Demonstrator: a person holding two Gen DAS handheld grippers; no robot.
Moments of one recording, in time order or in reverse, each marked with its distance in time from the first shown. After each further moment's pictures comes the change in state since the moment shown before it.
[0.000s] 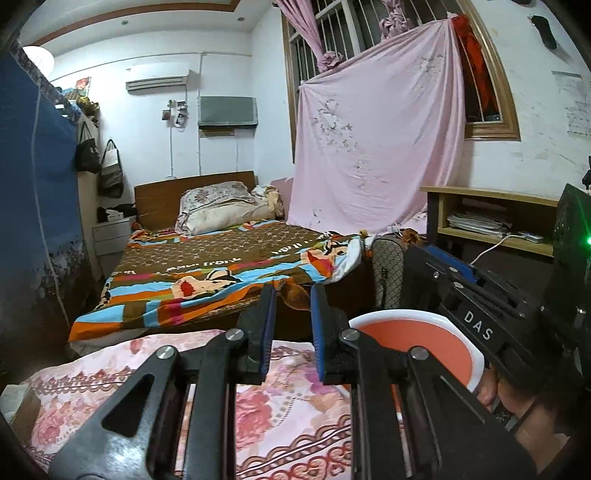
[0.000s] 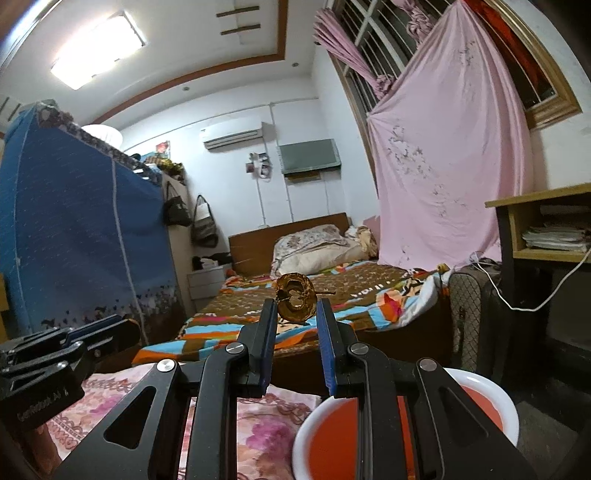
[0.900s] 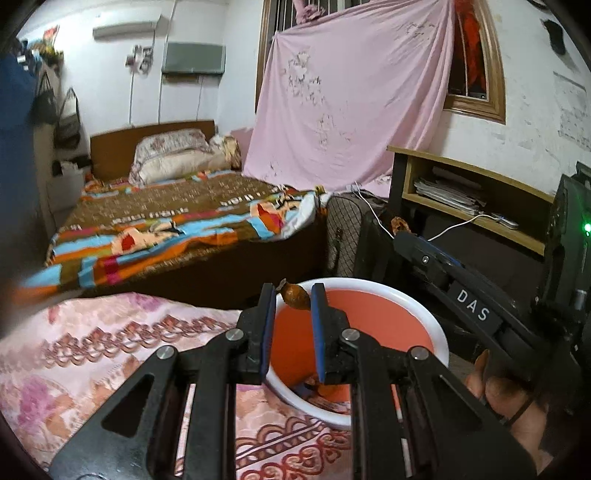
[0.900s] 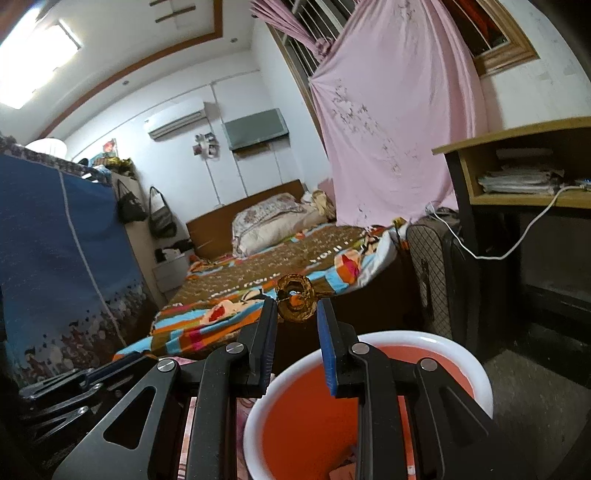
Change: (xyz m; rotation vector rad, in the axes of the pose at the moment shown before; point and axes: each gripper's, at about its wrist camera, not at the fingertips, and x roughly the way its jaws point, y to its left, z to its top) left arm 0.069 -0.038 -0.010 -0.076 0.208 -0.183; right arm 0.011 -0.050 -0.004 0.158 0.131 -0.152
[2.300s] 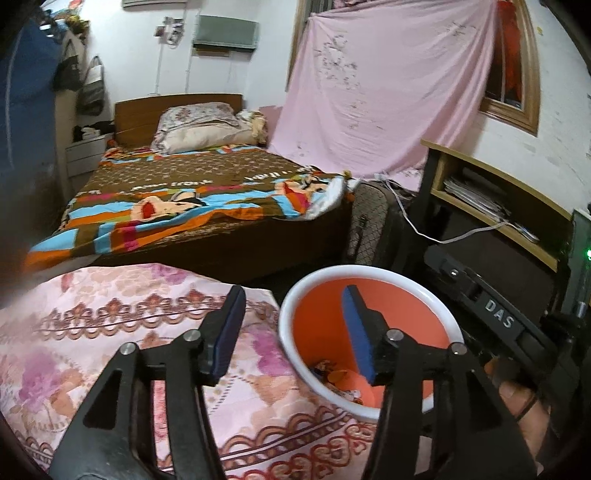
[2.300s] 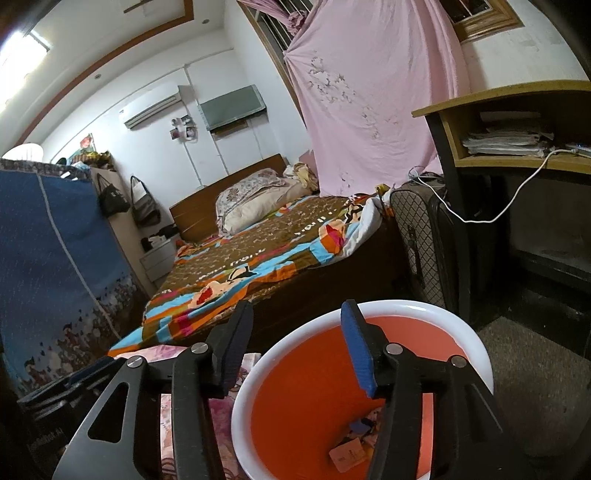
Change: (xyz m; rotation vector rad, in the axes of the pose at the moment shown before) left arm 0.000 0.030 -0.002 -0.106 0.065 0.093; right arm 0.014 -0.017 -0.005 0.068 0.105 -0.045
